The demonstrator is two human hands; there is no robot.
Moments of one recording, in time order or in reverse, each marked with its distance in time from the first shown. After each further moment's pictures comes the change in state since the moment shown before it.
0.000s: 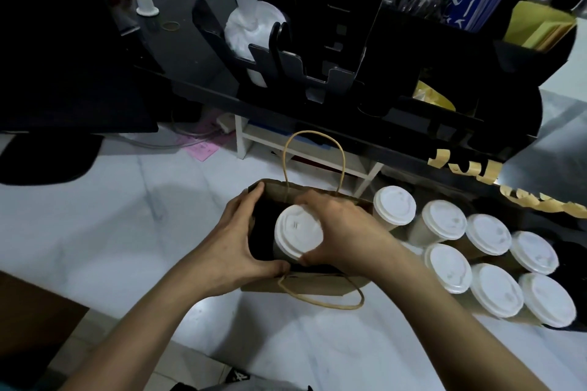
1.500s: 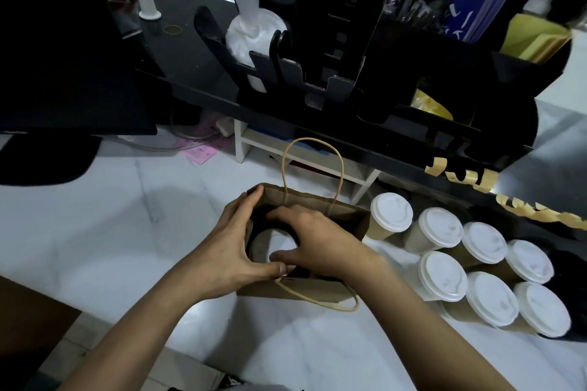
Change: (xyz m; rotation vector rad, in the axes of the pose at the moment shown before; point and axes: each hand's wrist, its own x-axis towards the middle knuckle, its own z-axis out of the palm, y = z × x) left_hand 0.005 -0.004 0.002 -0.018 0.011 0.020; right_hand 0.037 0.011 0.044 0.168 -0.041 -0.171
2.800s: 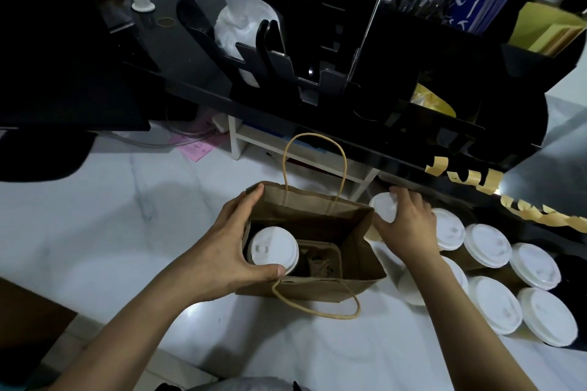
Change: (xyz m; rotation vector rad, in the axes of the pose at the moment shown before) left_hand 0.006 0.009 0.008 0.049 -0.020 -0.009; right_hand -0.038 0.151 -0.017 -0.138 0.535 0.623
